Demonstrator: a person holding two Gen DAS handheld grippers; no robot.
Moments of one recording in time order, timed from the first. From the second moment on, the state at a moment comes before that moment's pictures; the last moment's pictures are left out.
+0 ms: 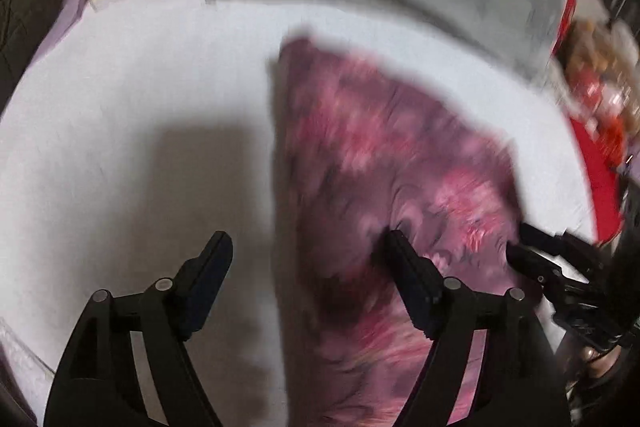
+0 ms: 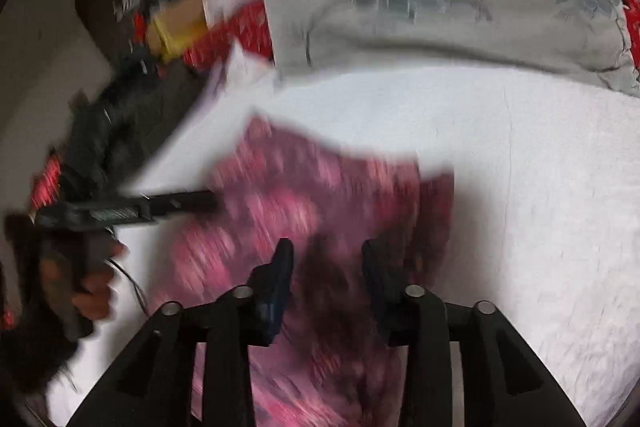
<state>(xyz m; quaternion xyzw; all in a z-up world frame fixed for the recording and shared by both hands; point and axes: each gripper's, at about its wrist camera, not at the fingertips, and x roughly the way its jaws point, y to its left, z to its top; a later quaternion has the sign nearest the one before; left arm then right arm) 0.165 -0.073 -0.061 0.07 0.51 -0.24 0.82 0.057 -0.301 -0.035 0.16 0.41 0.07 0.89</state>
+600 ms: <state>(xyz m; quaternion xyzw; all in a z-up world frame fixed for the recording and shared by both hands) 0.067 -0.044 -0.038 0.11 0.47 -0.23 0.85 -0.004 -0.280 -0.034 0.08 0.48 0.00 0.87</state>
